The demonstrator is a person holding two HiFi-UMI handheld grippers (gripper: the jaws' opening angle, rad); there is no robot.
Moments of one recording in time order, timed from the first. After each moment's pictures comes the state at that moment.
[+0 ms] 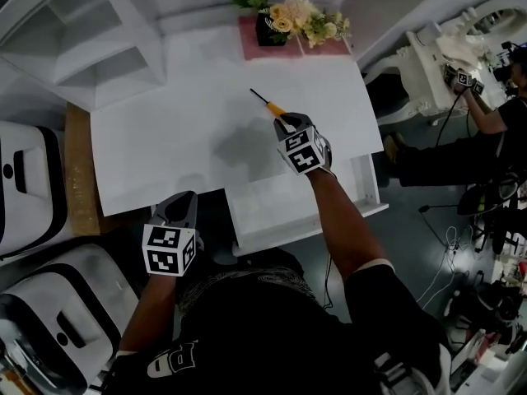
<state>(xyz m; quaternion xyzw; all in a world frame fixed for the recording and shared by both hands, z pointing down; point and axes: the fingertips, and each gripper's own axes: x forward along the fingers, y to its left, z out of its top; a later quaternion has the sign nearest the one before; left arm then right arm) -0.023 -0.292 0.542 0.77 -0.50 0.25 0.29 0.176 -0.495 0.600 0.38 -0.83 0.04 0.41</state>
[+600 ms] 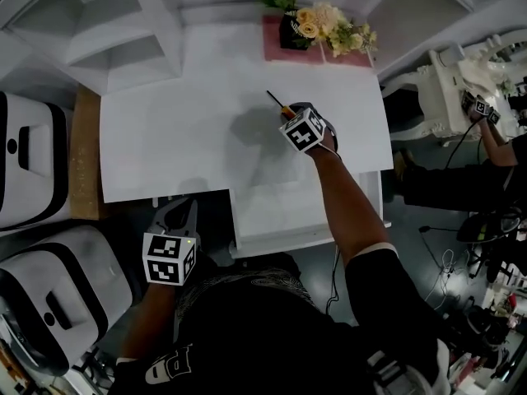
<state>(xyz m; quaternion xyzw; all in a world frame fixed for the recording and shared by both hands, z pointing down) -0.032 -0.274 0.545 0.74 -0.54 0.26 0.31 0.164 -0.552 0.660 0.30 -0.80 0.02 0.51</state>
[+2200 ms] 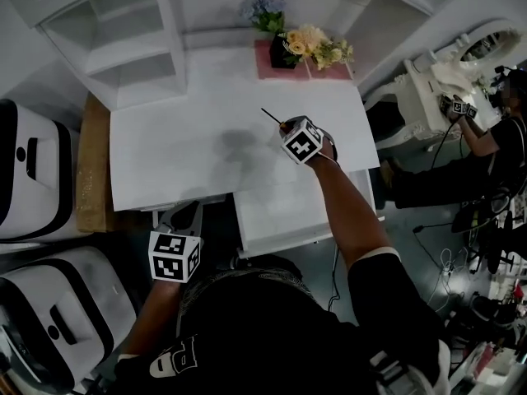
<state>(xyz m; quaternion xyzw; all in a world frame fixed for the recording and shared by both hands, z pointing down) -0.048 -0.254 0.514 0.78 -0.52 0.21 0.28 0.154 -0.501 0.593 0.30 -0.79 0.00 0.53</state>
